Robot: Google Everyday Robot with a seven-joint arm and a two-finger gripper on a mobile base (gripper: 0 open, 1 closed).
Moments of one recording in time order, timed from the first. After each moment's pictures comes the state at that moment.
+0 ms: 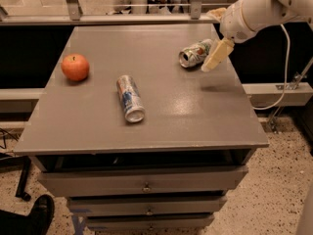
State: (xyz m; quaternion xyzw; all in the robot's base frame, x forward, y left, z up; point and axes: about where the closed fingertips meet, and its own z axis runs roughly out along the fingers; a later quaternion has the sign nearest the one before) arm 0.711 -0.155 0.914 -0.65 0.65 0.02 0.39
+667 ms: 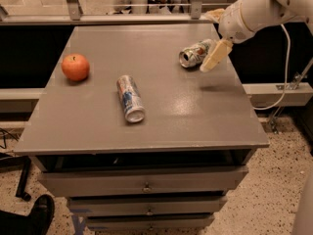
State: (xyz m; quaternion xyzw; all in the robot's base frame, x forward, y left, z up) arm 0.711 -0.153 0.911 -0.65 0.65 0.04 0.39
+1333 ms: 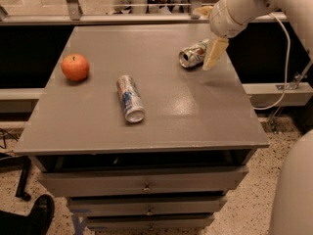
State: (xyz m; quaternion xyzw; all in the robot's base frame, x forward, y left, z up) arm 0.728 -0.145 0.908 -0.74 0.57 -0.05 0.34
